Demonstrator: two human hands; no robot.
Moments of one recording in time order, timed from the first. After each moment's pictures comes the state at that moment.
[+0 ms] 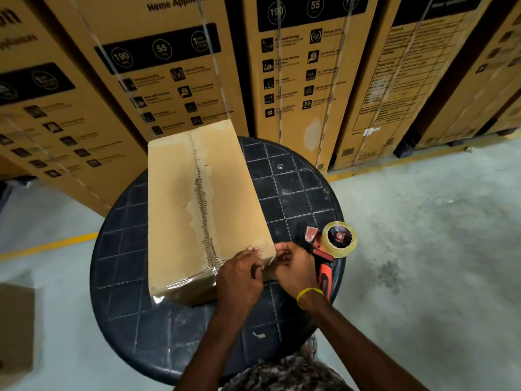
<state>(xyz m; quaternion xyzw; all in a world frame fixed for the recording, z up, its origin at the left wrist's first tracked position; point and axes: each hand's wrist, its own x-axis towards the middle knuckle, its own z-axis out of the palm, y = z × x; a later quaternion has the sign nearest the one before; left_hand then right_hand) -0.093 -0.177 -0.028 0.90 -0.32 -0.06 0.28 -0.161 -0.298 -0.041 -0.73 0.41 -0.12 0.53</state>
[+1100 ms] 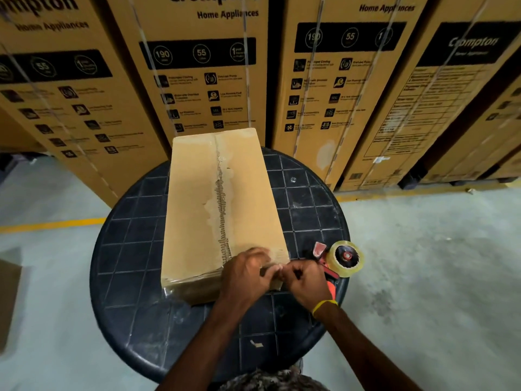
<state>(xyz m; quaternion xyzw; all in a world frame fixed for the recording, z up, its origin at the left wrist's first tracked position) -0.064 -0.167 -0.022 0.89 -0.38 -0.03 0.26 -0.163 -0.312 -0.070 -0.84 0.26 -0.10 0.47</state>
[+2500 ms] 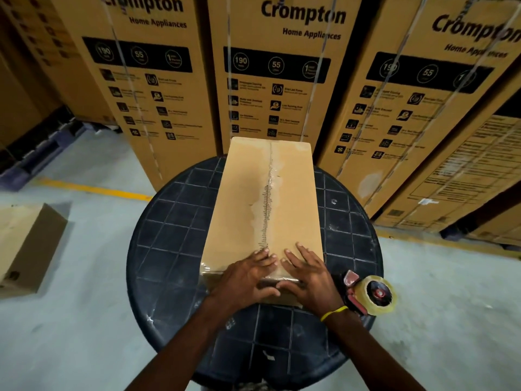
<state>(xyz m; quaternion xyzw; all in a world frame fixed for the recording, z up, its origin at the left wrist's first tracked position) -0.022 -0.092 -0.055 0.86 -0.47 -0.01 0.20 -0.106 -0.299 -0.056 -0.98 -0.05 -0.05 0.19</state>
